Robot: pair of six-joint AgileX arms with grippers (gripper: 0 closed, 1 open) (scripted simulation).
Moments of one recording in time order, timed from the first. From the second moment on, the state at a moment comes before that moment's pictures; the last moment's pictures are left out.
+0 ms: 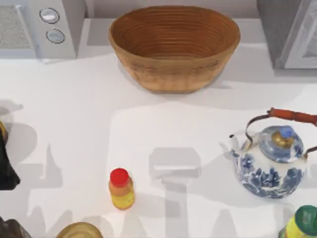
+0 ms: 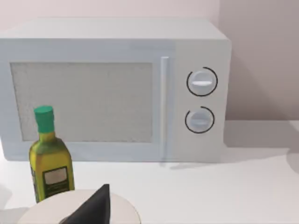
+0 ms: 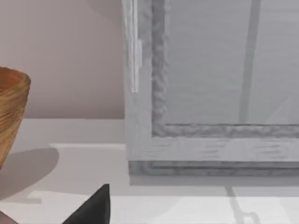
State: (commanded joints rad) left arm 0.00 0.00 0.00 0.00 0.00 0.00; right arm 0.00 0.00 0.00 0.00 0.00 0.00
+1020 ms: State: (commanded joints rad) left arm 0.00 0.00 0.00 0.00 0.00 0.00; right arm 0.11 0.75 0.97 -0.23 0.11 0.01
